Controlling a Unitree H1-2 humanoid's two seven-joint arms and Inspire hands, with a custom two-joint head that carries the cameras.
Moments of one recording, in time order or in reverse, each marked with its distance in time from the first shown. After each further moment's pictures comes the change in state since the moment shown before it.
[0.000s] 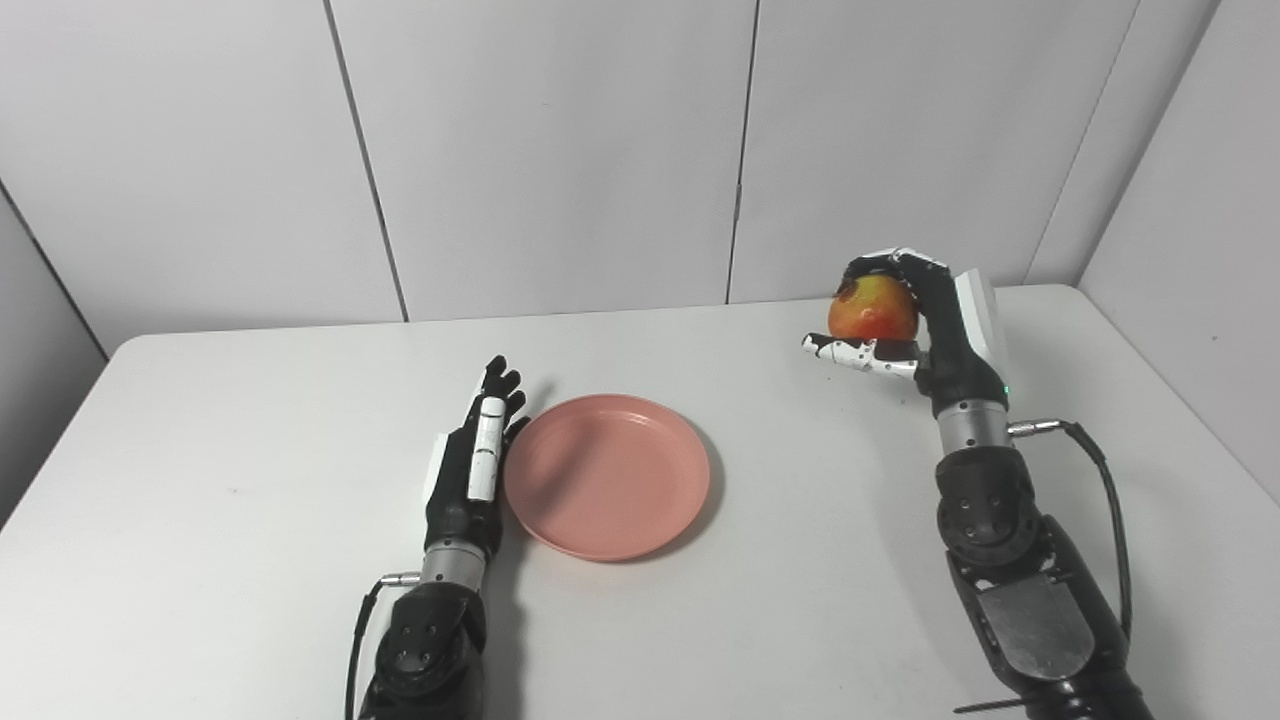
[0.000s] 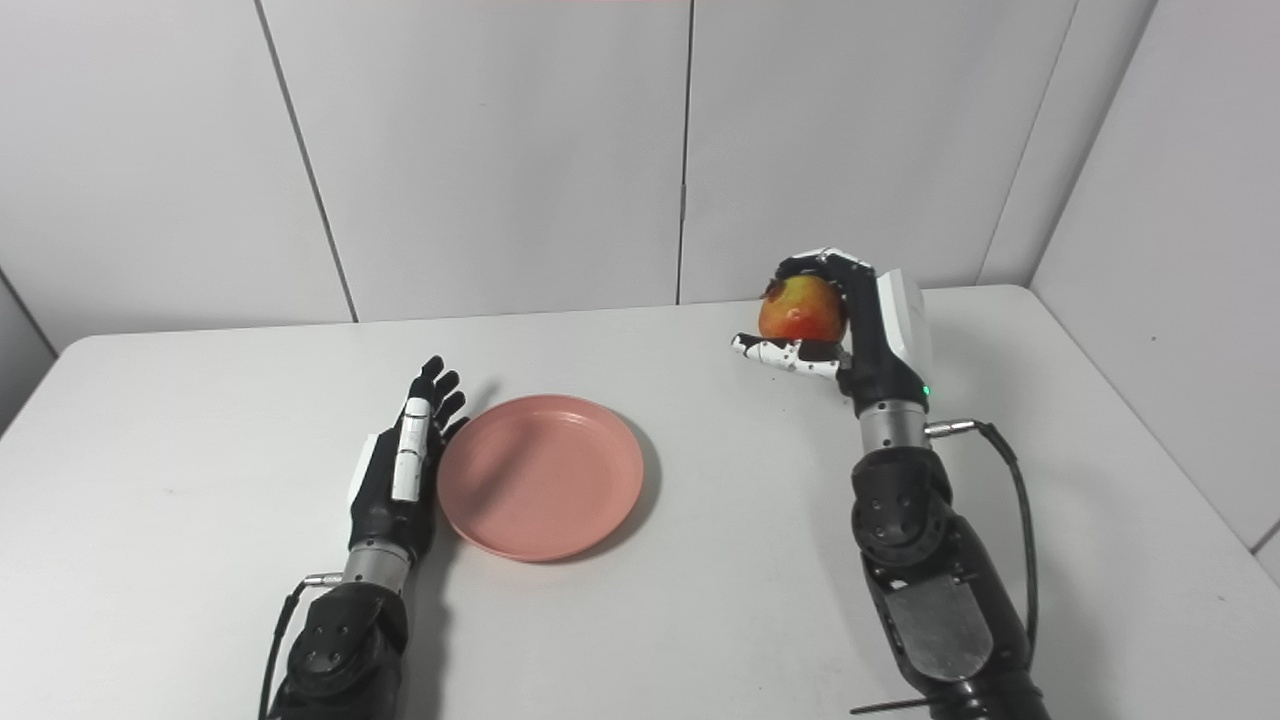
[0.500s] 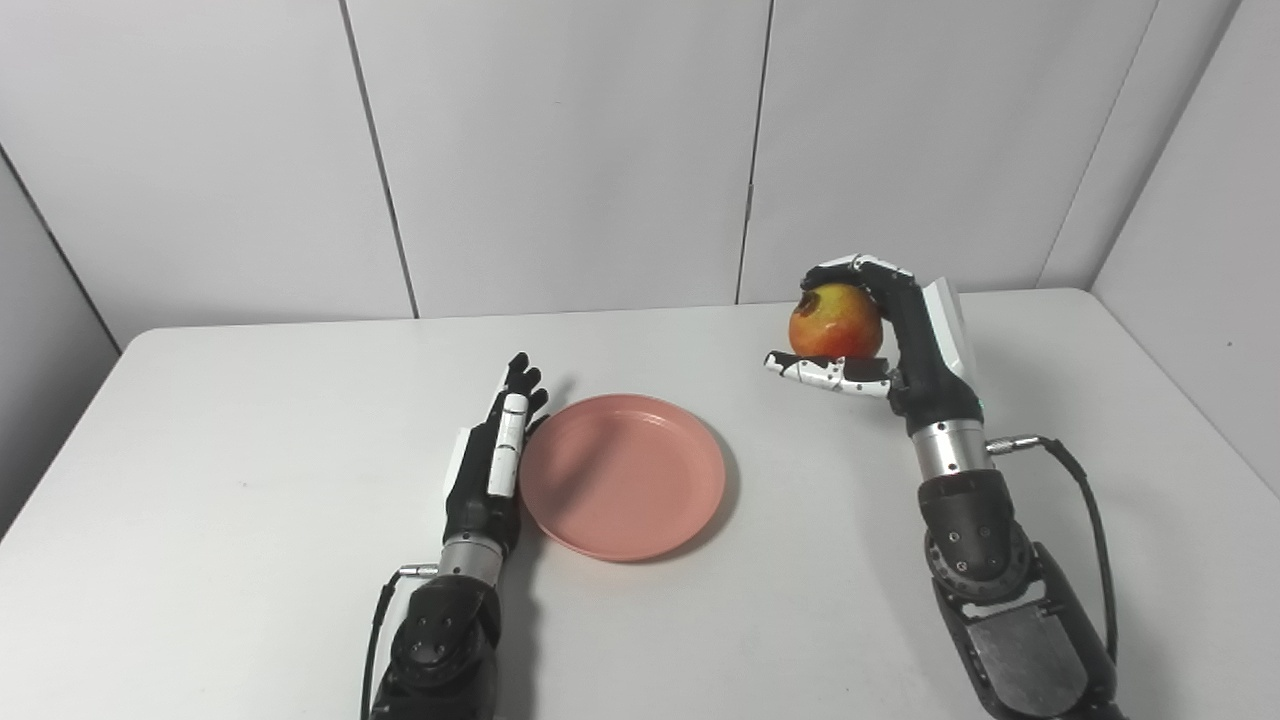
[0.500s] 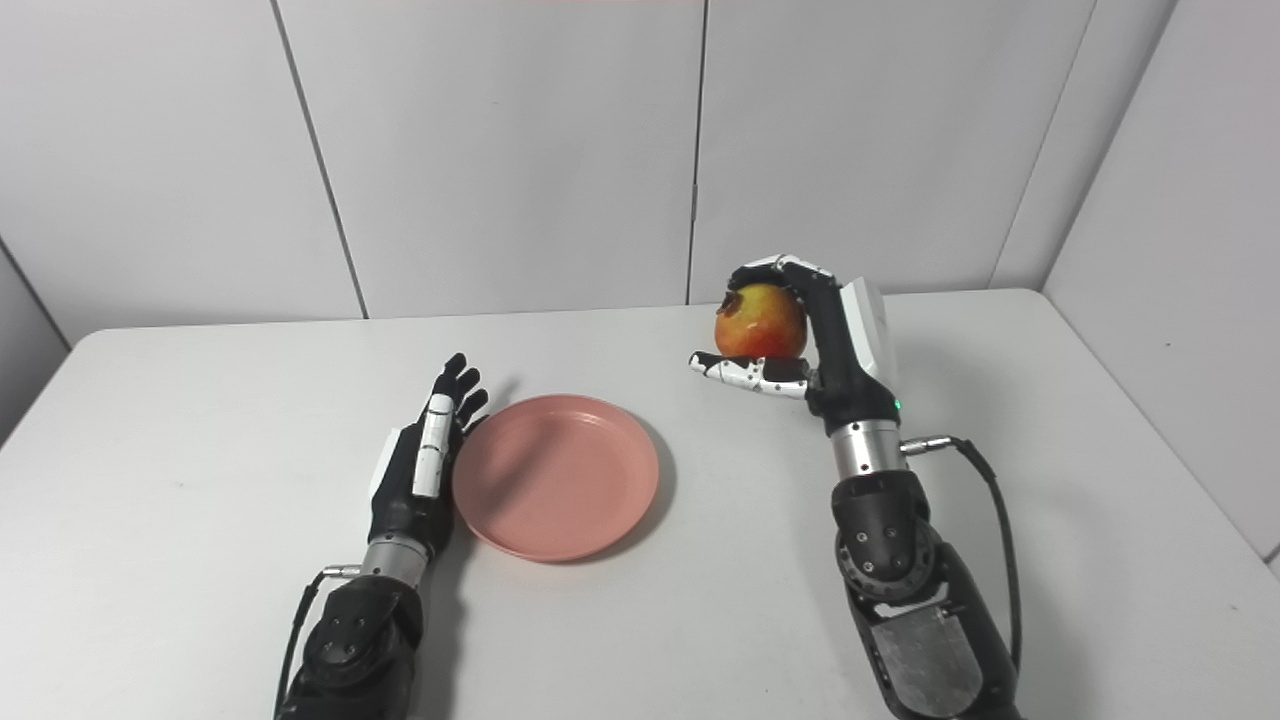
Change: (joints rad) left arm -0.008 -0.002 -0.016 0.015 0.000 0.000 -0.014; right arm 0.032 0.042 0.029 -0.081 -0.002 -0.082 0.060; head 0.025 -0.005
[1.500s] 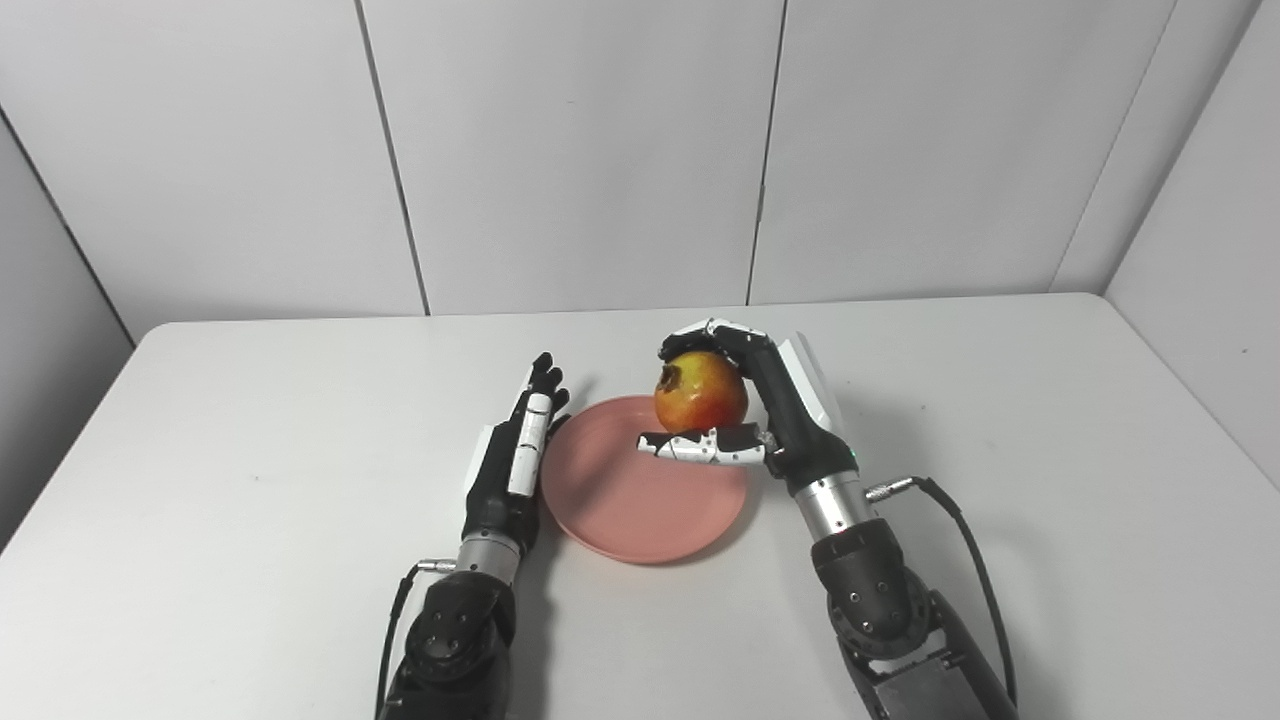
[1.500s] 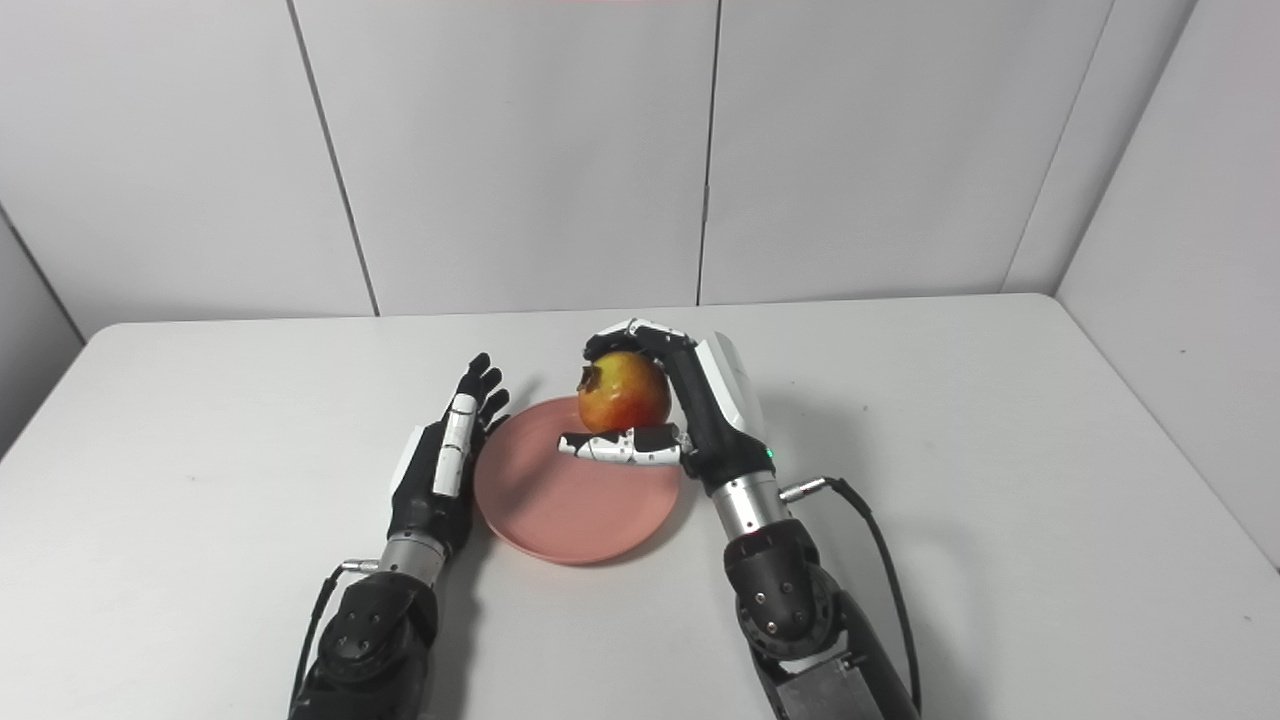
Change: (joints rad) left arm -0.003 -0.003 -0.016 0.006 -0.003 0.005 -0.024; right arm 0.037 0.140 0.162 0.015 -0.042 -0.034 0.115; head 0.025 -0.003
